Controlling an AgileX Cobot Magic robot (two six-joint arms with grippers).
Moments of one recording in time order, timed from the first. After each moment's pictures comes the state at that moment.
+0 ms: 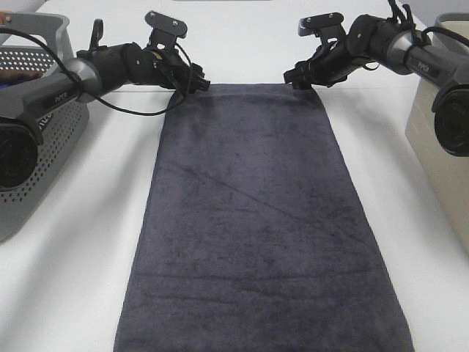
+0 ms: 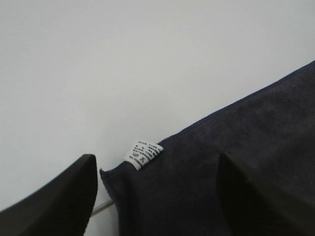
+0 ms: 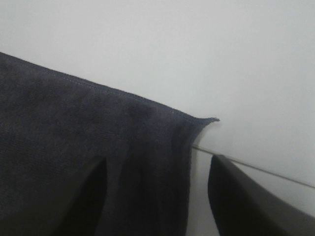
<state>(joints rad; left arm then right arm) -0.28 2.83 -2.50 -0.29 0.22 0.47 0.10 2.77 -2.48 0.21 0.52 -0.28</state>
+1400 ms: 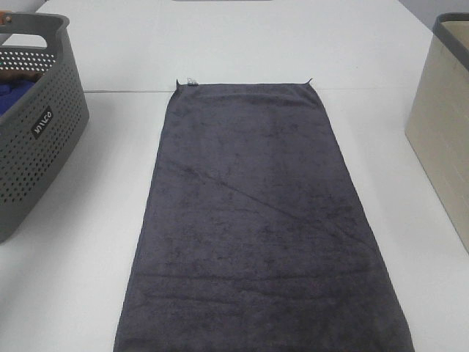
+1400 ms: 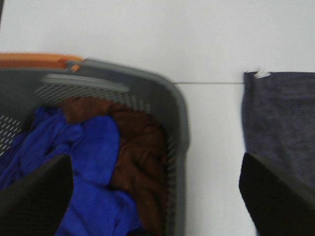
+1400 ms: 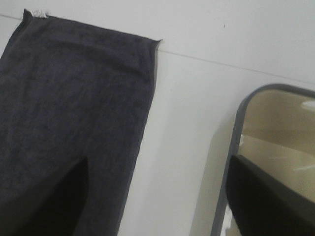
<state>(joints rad) -0.03 2.05 -2.31 0.01 1.21 -0.08 0.07 1.74 -1.99 0.04 1.22 -0.08</state>
